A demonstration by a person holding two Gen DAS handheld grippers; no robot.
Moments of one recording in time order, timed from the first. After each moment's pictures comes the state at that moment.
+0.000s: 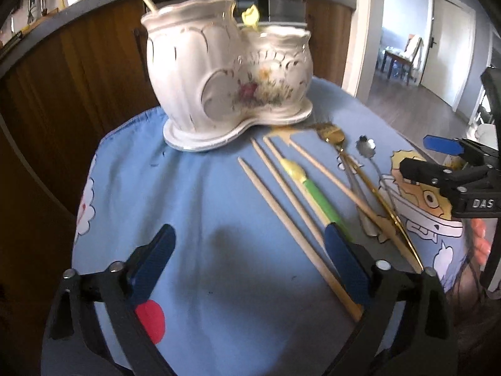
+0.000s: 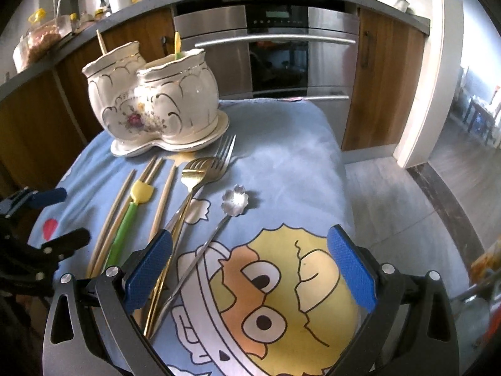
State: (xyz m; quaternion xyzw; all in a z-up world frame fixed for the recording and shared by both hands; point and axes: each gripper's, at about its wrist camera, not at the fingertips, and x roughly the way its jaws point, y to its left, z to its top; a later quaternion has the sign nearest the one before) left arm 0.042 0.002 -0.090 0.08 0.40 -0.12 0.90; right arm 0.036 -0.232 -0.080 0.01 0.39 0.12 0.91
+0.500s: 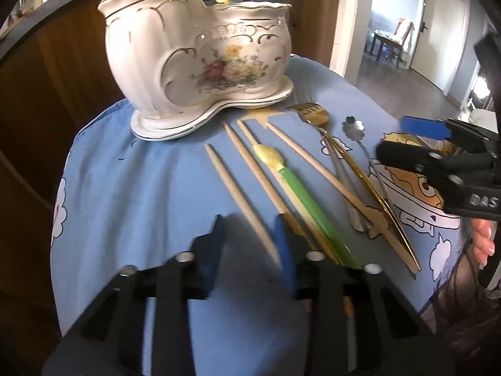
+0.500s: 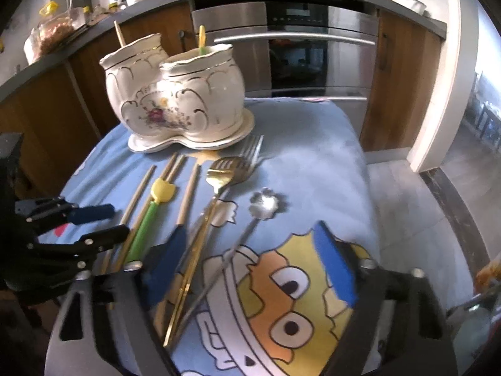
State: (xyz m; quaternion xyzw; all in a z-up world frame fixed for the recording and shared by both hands) left arm 0.052 -0.019 -0.102 0.10 0.43 -0.15 0.88; right arm 0.044 -0.209 -0.077 0.00 0.40 0.15 0.90
